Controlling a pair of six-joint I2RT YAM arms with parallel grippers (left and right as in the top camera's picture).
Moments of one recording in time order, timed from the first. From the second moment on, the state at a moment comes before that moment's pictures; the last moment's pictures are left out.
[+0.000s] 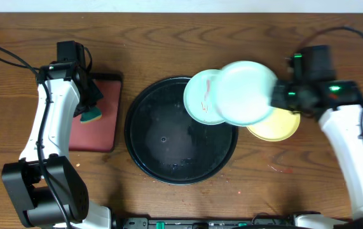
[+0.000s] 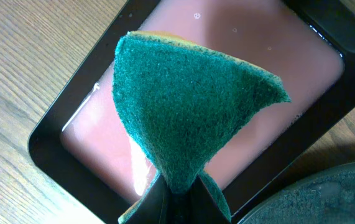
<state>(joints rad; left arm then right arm) 0.13 1.68 1.35 -1.02 -0.20 -0.50 0.07 1.45 1.30 -0.99 -0.10 0.35</state>
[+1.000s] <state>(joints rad) 0.13 1.68 1.35 -1.02 -0.20 -0.50 -0.08 1.63 1.11 -0.84 0.02 0.28</state>
